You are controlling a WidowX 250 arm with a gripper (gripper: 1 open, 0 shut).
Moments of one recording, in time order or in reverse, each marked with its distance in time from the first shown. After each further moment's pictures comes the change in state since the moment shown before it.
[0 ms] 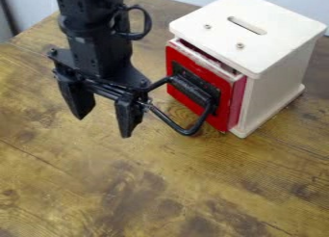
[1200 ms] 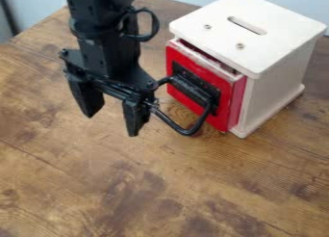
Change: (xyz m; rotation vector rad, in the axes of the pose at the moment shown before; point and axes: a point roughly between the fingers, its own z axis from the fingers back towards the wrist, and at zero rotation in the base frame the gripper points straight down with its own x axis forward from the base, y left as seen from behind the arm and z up) arm 0.008 -0.001 -0.006 -0.007 -0.014 -0.034
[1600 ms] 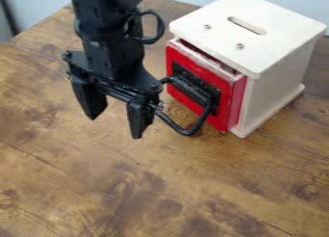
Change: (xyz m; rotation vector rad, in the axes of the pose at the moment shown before) arm -0.001 -0.006 0.000 0.002 0.009 -0.002
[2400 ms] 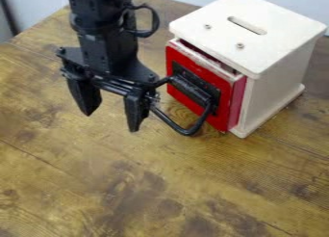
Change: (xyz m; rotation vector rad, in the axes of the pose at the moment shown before) arm 0.004 0.006 0.001 0.005 0.001 0.071
